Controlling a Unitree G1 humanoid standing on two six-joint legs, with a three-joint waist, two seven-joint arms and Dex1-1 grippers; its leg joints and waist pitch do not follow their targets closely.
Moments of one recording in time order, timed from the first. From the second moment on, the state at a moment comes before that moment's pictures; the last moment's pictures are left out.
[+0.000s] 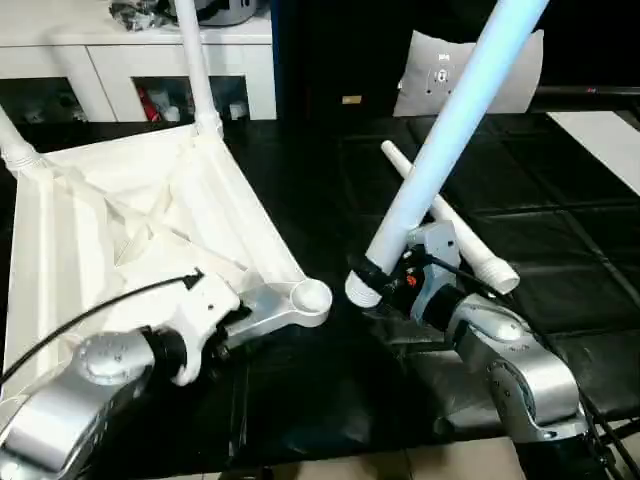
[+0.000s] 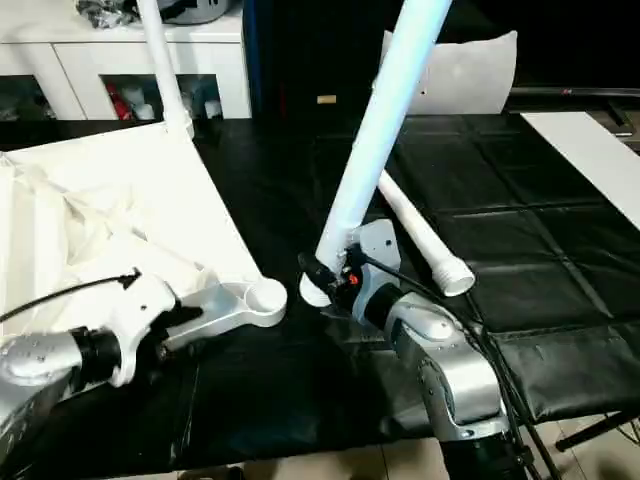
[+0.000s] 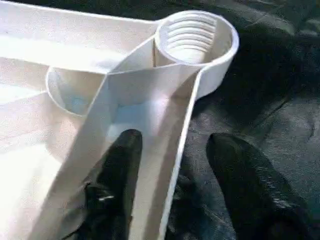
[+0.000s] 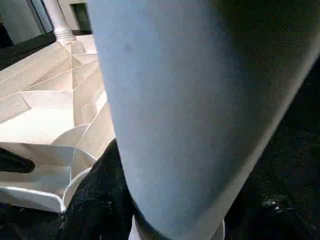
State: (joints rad) left arm -0.05 0.68 -0.20 -0.34 -0.29 0.67 -0.64; right arm -0.20 -0.20 0.12 -0.15 0.30 0.51 0.44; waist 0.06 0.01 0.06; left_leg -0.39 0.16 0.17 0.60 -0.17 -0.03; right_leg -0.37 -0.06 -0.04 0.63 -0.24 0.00
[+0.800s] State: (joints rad) left arm -0.09 0.71 -0.22 -0.33 -0.26 0.74 -0.68; right arm -0.20 -0.21 0.13 -0.15 0.30 0.50 0.46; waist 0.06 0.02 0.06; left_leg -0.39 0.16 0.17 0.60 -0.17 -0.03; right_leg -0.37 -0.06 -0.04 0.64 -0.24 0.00
